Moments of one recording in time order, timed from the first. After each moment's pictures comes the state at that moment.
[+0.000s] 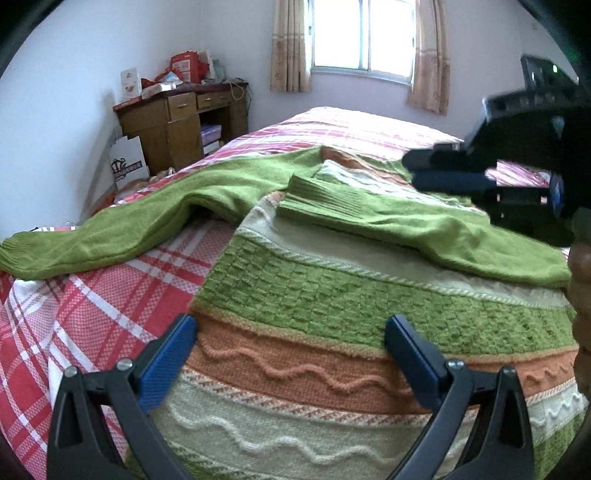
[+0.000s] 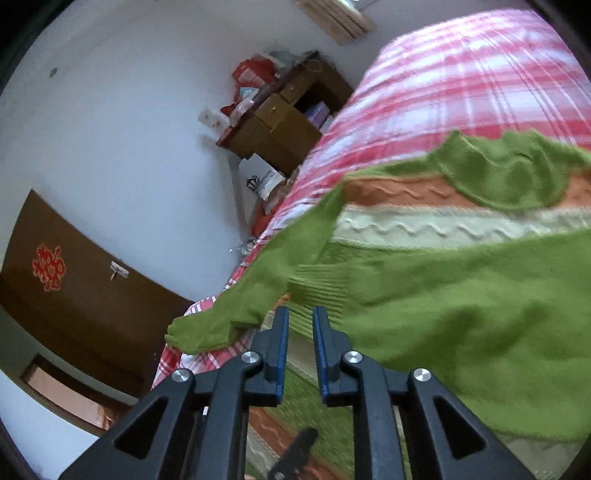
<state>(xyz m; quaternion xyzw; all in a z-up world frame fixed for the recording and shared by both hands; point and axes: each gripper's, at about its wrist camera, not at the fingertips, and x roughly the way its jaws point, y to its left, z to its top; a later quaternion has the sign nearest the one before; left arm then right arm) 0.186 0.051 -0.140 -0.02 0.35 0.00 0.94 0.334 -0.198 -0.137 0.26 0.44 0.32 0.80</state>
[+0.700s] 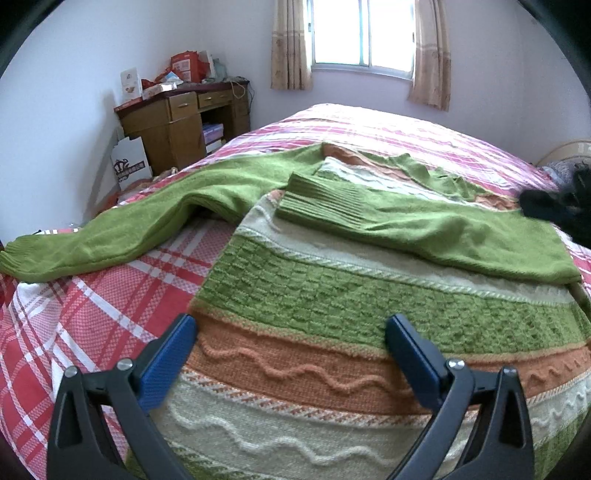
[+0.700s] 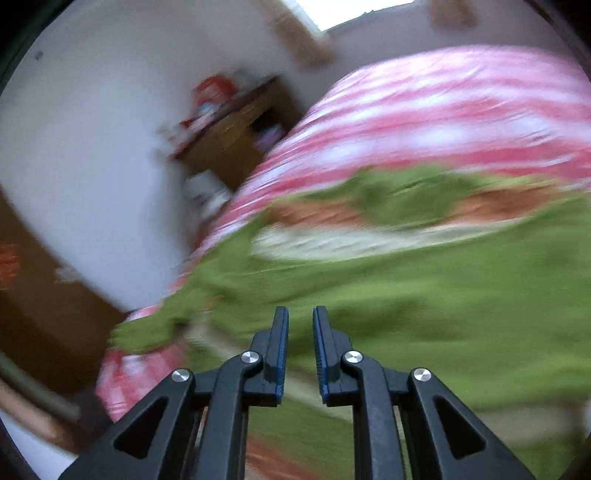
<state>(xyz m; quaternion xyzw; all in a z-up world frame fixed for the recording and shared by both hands) 0.183 0.052 -0.141 -0.01 0.35 0.01 0.94 0.273 -0.275 -0.112 0.16 0.40 0.14 0.89</state>
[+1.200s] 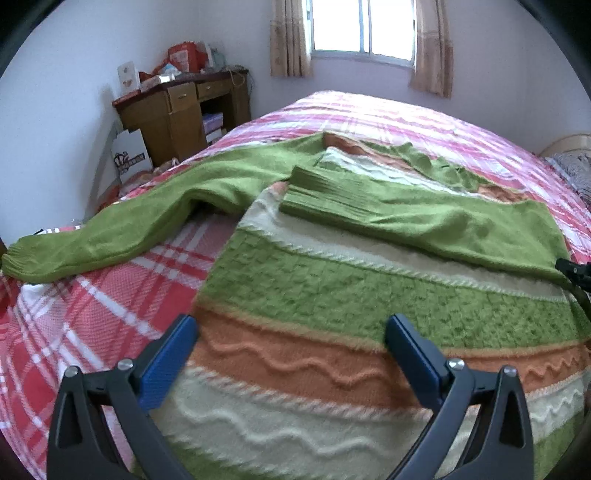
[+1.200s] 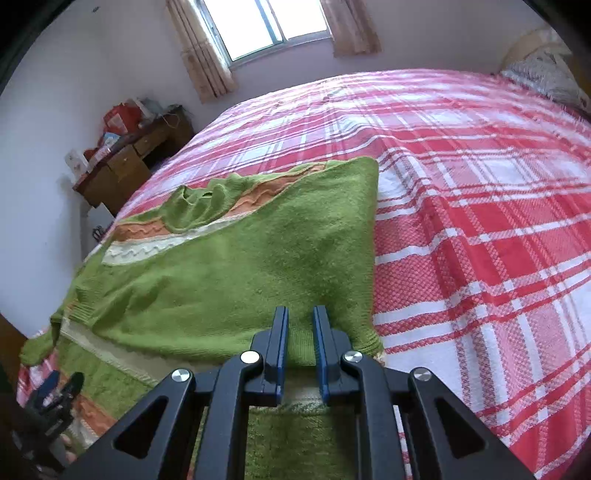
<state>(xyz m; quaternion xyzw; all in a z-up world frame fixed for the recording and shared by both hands) 0.187 0.056 -0.129 0.00 0.38 0.02 0.92 0.246 -0.353 -0.156 0.13 0.39 0.00 0.91</state>
